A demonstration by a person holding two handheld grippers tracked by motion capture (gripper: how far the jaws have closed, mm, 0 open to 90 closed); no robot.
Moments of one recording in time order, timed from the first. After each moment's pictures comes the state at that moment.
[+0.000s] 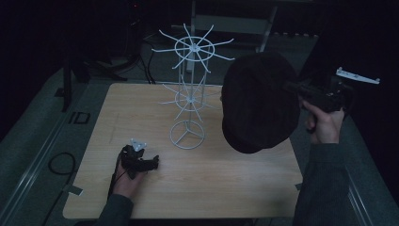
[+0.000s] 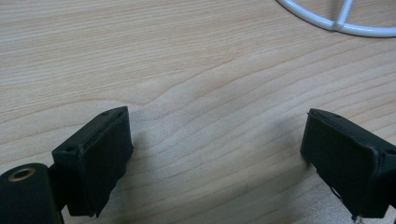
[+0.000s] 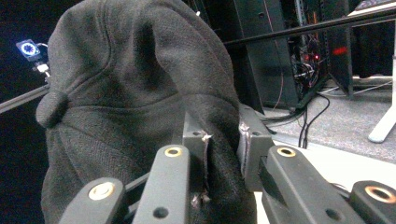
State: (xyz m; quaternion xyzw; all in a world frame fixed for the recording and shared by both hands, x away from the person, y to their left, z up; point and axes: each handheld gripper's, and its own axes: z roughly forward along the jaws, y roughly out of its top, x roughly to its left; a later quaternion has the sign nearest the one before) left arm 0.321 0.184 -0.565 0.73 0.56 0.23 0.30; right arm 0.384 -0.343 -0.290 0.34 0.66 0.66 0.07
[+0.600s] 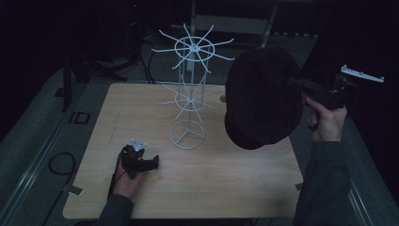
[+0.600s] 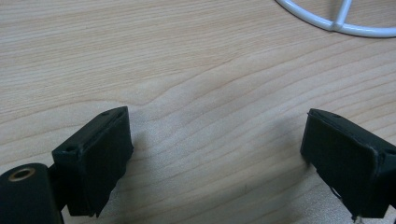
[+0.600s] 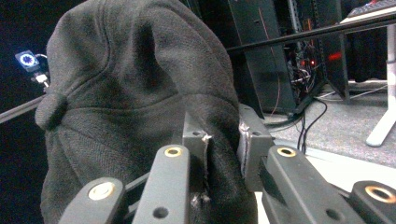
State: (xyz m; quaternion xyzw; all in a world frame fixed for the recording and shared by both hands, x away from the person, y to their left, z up) left arm 0.321 0.183 -0.565 0.73 0.56 0.23 0.30; right arm 0.389 -0.349 -0.286 0.35 0.65 0.67 0.08
